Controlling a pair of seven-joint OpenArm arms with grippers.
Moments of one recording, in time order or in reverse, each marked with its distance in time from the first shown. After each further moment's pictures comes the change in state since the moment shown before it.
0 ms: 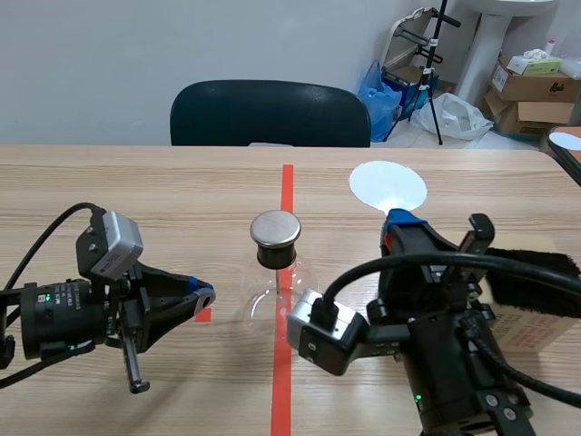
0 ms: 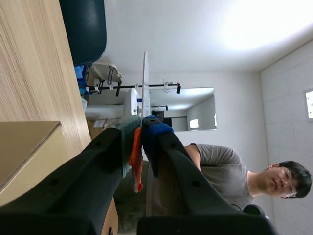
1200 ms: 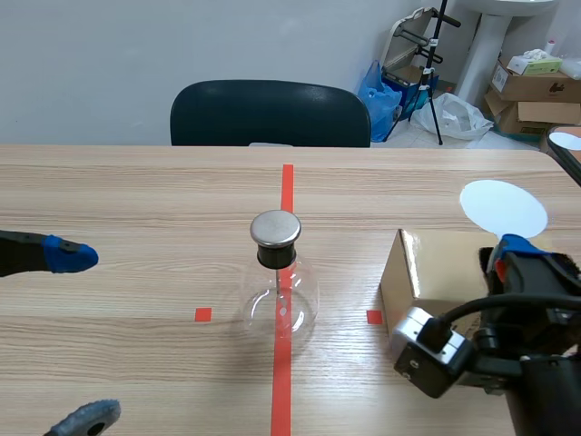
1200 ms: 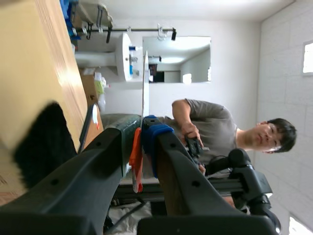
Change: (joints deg) left arm 47.7 -11.3 -33.1 43.9 -1.0 0.0 -8.8; right arm -10.5 -10.6 20.7 1.1 0.0 -7.9 9.7
